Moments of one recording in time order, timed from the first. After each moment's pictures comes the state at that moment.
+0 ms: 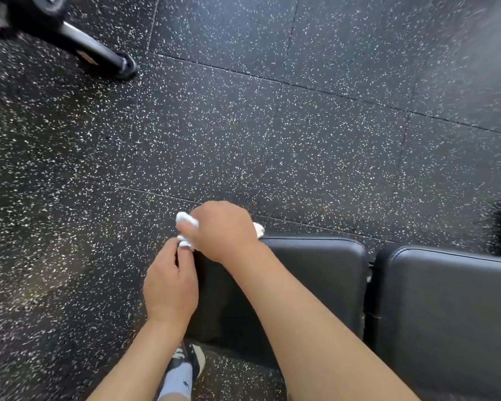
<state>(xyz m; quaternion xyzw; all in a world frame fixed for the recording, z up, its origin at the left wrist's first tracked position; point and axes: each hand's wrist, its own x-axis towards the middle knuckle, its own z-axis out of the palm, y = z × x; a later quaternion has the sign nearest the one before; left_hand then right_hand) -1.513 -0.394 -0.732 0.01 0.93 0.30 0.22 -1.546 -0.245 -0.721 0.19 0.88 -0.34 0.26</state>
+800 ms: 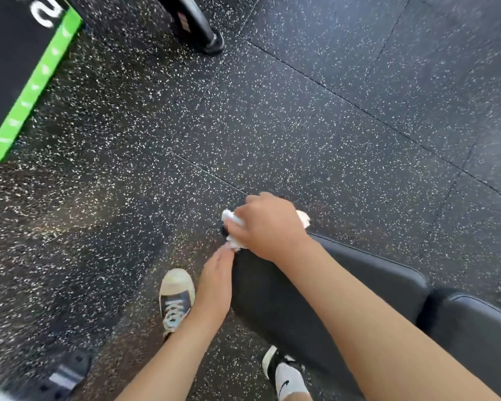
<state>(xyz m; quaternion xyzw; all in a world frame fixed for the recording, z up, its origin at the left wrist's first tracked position) -1.496 -0.445 -0.728 -0.25 0.73 0.50 0.39 -1.559 -0.301 -0.718 -0.03 0.96 -0.17 0.21</state>
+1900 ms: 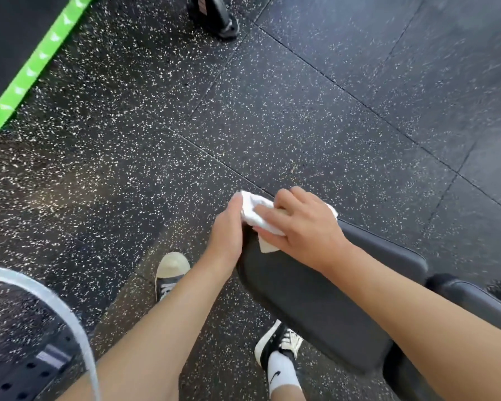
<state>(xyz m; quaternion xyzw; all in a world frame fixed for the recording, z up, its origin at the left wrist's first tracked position) -1.528 -0.437 -0.720 -0.29 0.65 0.59 0.39 -1.499 -0.269 -0.710 -0.18 0.96 -0.19 0.00</state>
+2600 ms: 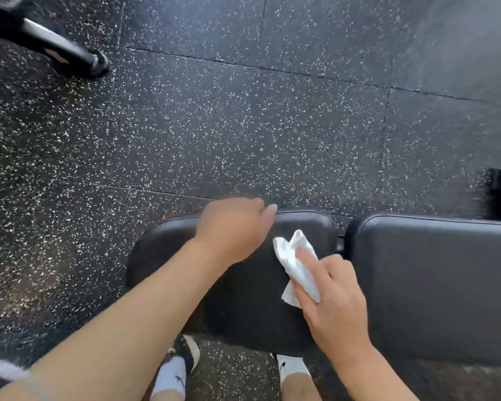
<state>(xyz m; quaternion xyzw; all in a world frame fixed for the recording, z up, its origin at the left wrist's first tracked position) -1.496 -0.241 -0.722 0.42 0.86 0.05 0.28 -1.262 -0.182 -0.715 0.32 0.91 -0.27 -0.03</state>
